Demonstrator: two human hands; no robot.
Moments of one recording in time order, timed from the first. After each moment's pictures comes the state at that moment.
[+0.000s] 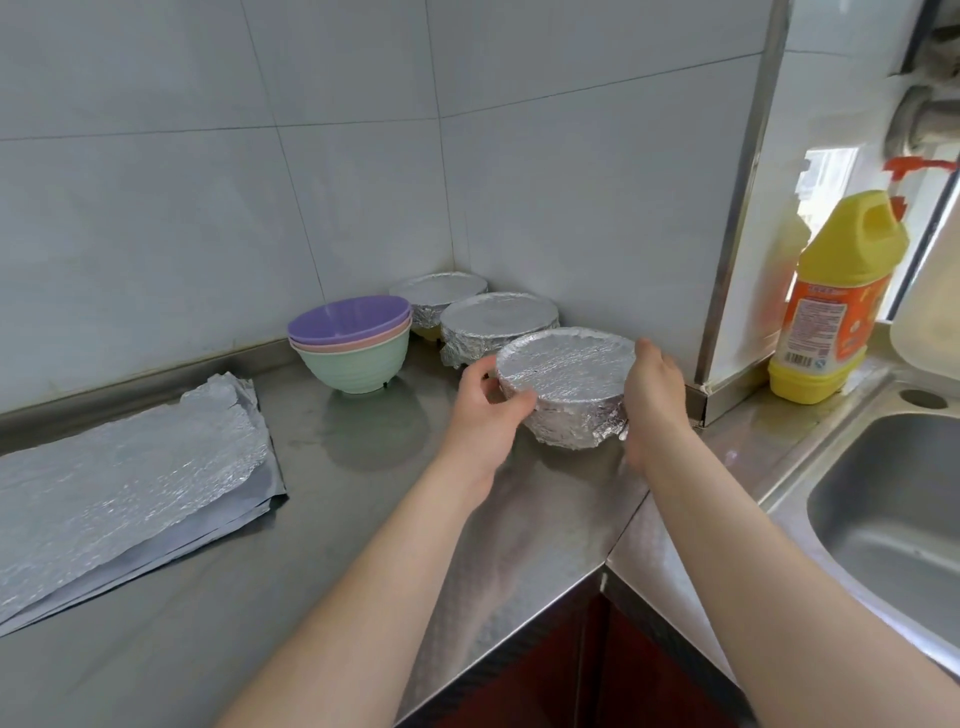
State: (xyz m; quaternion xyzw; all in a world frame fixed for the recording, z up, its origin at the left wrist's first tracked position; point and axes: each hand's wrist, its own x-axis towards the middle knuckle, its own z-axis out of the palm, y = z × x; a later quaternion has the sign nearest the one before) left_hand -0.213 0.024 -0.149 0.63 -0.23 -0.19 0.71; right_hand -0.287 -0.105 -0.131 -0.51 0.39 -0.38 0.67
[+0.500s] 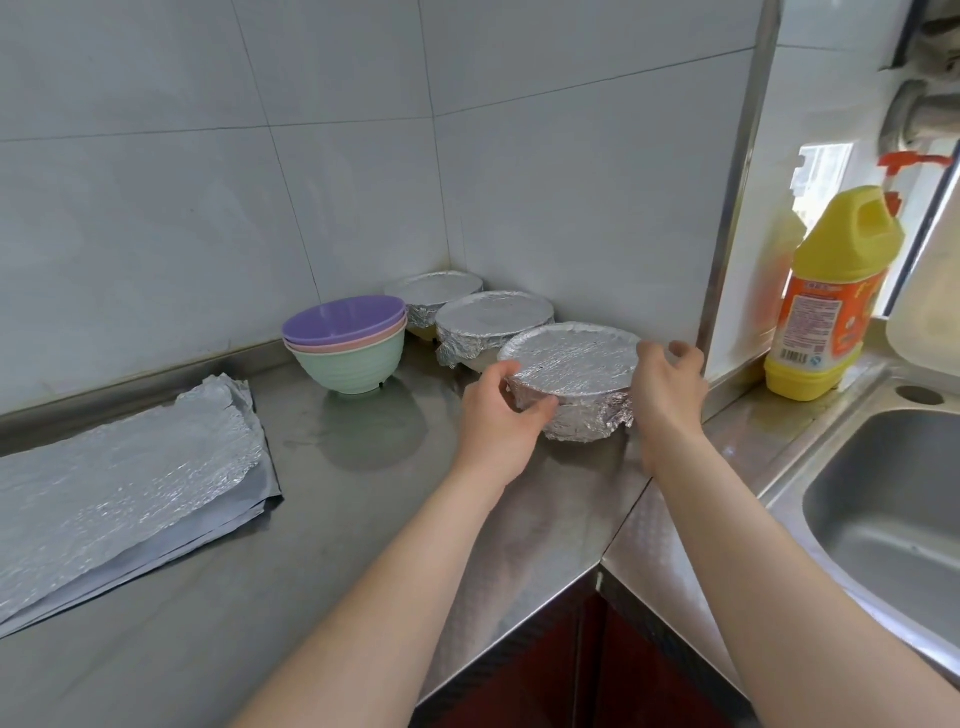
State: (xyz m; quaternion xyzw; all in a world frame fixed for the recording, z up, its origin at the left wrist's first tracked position) left_hand -0.217 0.008 -0.161 0.75 -0.29 -0.07 0.59; right_hand -0.297 -0.117 -0.138 -0.56 0.42 -0.42 0.58
